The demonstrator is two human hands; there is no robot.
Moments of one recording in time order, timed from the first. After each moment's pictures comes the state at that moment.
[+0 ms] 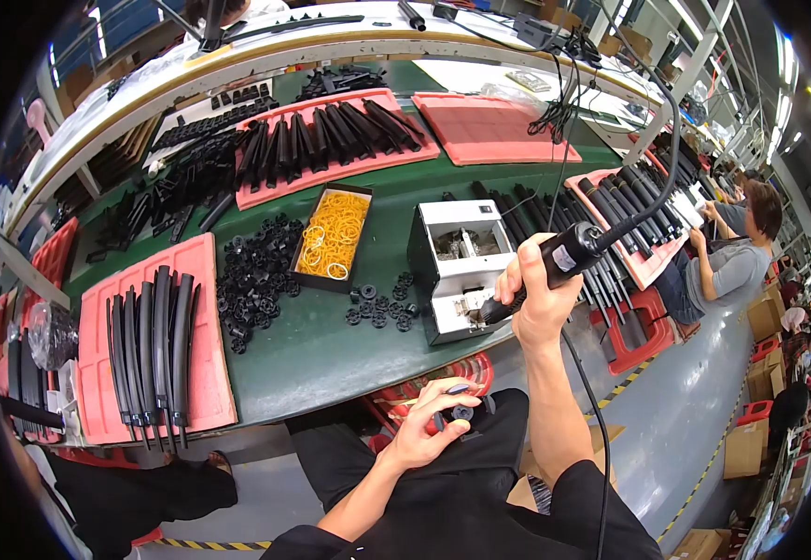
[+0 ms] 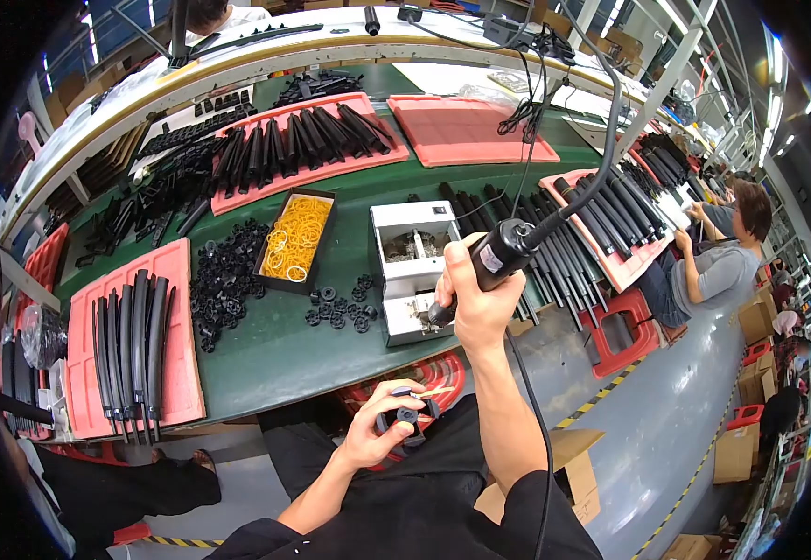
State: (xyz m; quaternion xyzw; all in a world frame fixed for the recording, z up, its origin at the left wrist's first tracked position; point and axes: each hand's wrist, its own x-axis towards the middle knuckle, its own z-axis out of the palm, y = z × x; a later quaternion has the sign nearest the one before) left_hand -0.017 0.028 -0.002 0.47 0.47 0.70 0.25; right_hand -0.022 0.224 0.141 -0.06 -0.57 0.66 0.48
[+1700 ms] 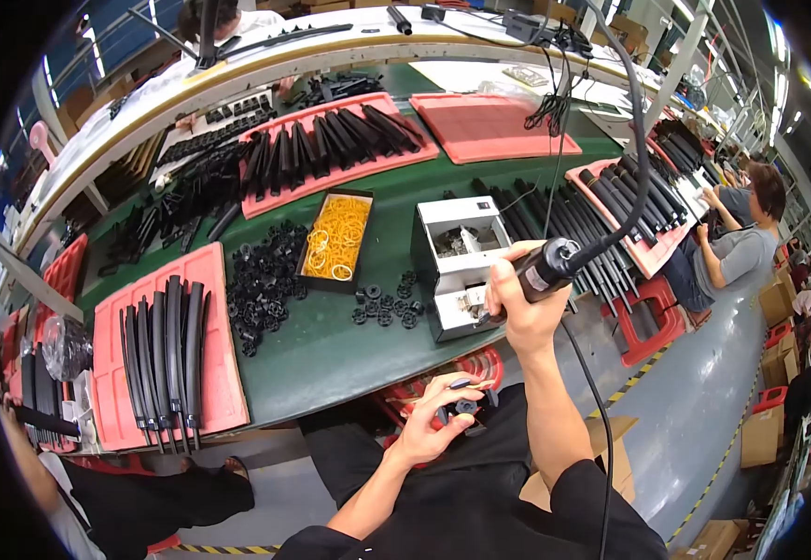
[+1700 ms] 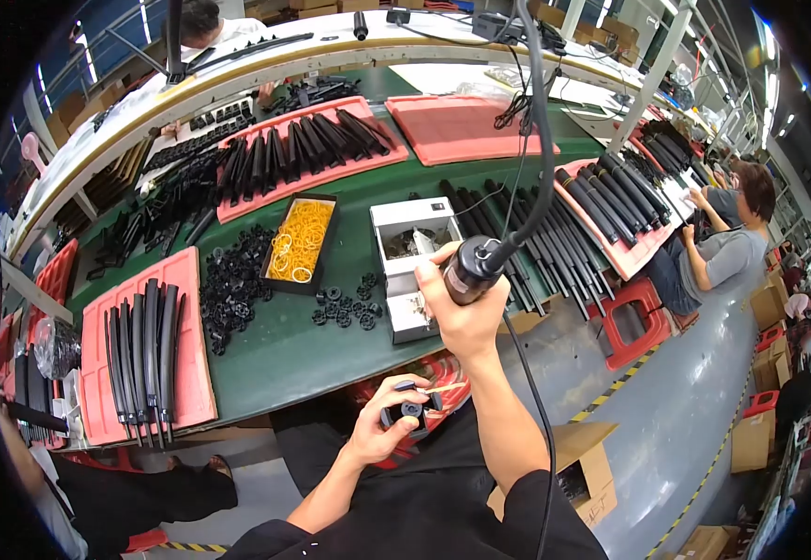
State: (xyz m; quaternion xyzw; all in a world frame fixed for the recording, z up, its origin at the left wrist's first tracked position) left_hand -0.016 0.025 0.001 0.46 0.48 0.70 0.26; right_hand -0.007 0.206 0.130 -0.06 -0.61 0.64 0.46
